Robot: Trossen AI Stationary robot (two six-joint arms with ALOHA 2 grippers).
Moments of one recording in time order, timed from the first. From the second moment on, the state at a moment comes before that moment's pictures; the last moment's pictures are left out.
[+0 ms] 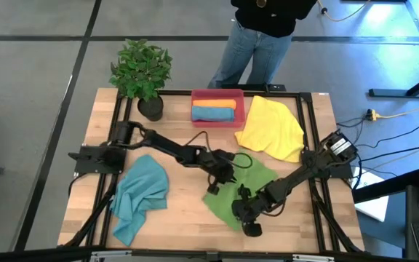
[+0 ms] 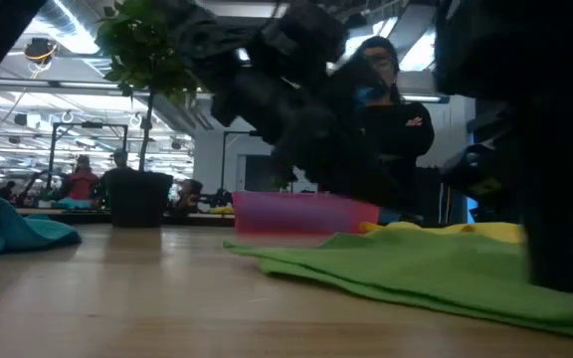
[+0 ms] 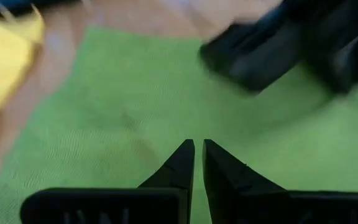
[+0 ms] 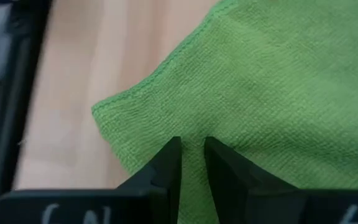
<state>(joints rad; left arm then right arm) -0.06 2.11 1.25 0.24 0.20 0.29 0.58 1.86 0.97 -0.11 -0.01 0.51</state>
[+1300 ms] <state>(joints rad) -0.18 2.09 1.35 -0.06 -0.04 0.26 0.68 1.66 0.97 -0.66 0.22 0.85</state>
